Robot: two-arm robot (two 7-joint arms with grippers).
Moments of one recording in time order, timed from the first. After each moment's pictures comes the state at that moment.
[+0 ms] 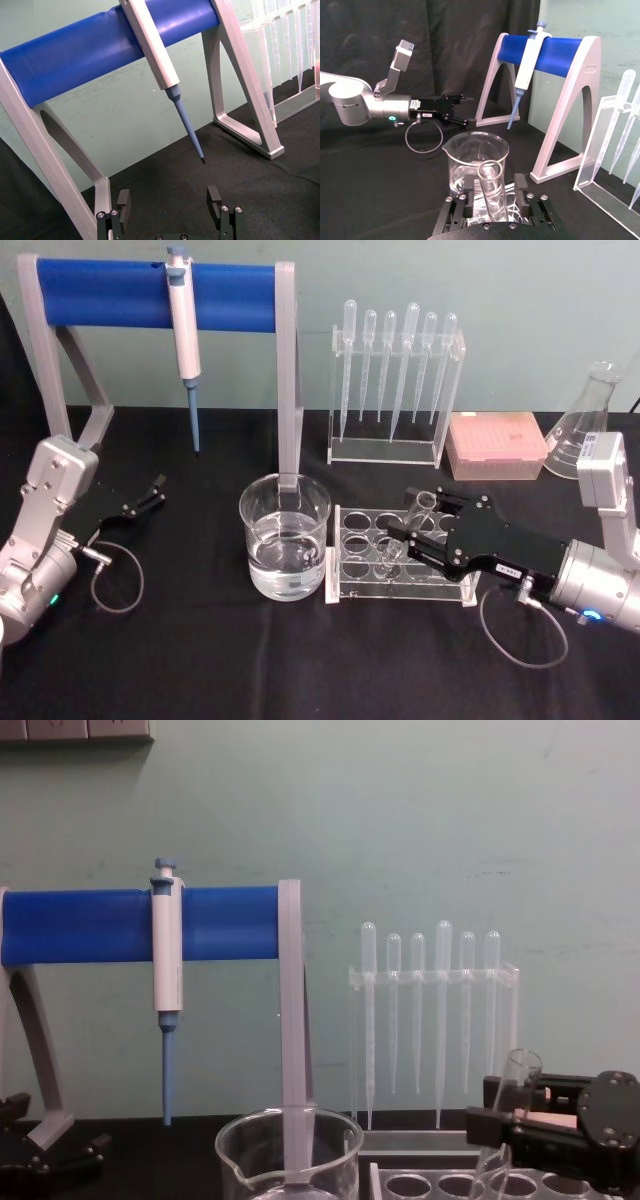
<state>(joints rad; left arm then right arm) -0.20 0.60 0.45 -1.41 -0.25 -0.12 0.03 0.25 0.62 -0.44 -1.49 0.55 -0.15 0.75</state>
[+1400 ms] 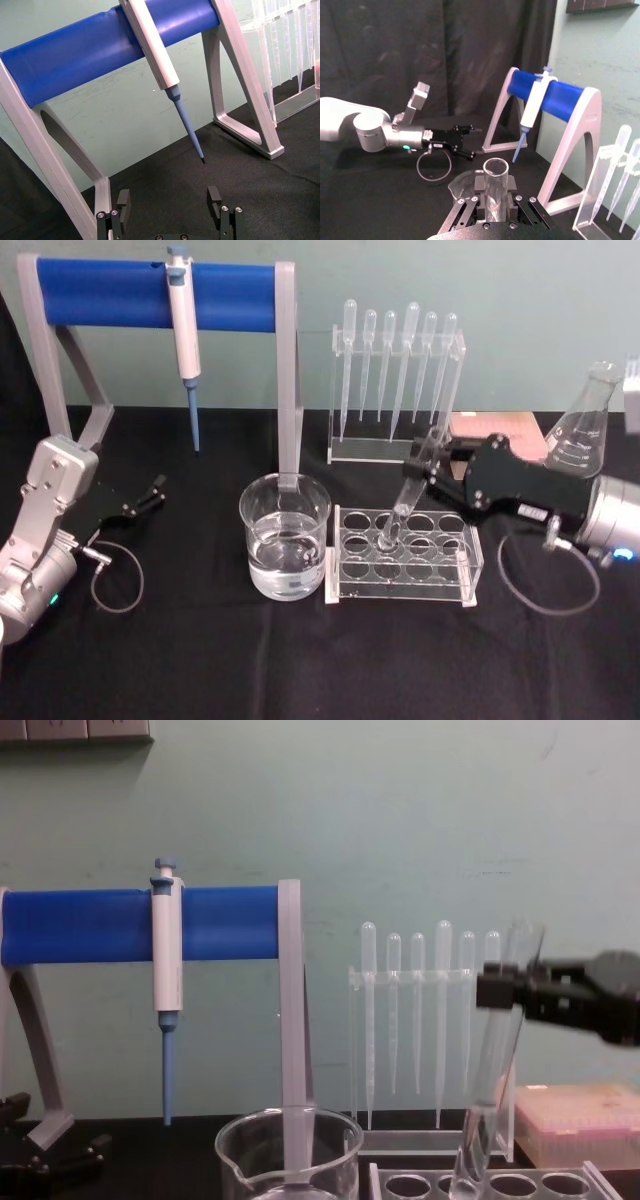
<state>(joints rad) -0.20 0.60 0.45 -1.41 -0.25 -0.12 0.03 0.34 0.67 -0.43 -1.56 0.65 -0.07 0.82</state>
